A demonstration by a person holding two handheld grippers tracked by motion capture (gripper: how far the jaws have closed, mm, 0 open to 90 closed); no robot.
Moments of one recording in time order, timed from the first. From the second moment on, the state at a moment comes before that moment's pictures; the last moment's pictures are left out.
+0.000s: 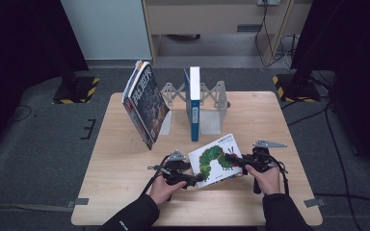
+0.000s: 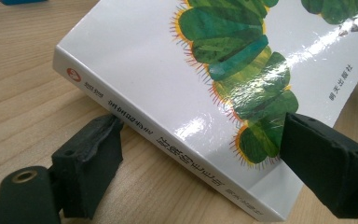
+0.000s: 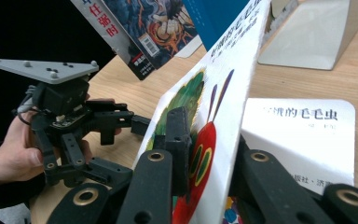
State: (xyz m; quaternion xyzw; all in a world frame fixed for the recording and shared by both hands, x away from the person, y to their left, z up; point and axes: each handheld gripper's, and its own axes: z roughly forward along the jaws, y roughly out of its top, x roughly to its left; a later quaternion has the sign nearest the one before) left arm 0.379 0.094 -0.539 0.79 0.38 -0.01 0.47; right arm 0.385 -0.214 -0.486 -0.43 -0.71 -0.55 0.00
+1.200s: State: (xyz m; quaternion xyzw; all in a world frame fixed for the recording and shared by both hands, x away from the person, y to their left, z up) left arm 0.386 0.093 -0.541 0.78 0.39 -0.04 0.49; right arm 0.386 -0.196 -0.493 -0.41 -0.75 -0.52 0.00
